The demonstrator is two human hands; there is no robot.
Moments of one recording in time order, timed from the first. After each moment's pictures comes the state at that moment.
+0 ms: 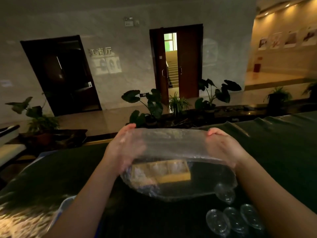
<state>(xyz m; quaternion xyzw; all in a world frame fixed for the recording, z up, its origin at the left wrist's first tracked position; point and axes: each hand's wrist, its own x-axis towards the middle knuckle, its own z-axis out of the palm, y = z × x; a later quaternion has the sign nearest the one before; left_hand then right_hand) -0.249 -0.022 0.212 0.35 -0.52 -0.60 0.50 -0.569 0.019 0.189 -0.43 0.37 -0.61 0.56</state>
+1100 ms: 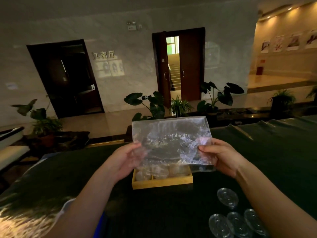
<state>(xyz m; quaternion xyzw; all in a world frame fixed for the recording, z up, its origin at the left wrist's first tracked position) -0.245 -0.023 0.202 0.41 -0.42 -0.67 0.46 -0.558 0.016 0.180 -0.41 0.40 -0.54 0.62</state>
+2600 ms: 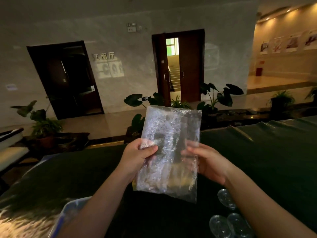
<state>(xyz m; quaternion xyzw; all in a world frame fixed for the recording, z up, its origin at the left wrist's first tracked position) -0.277 -0.017 0.201 0.44 -0.55 -0.51 0.49 -0.520 0.016 0.175 -0.46 0.33 -0.50 0.66</state>
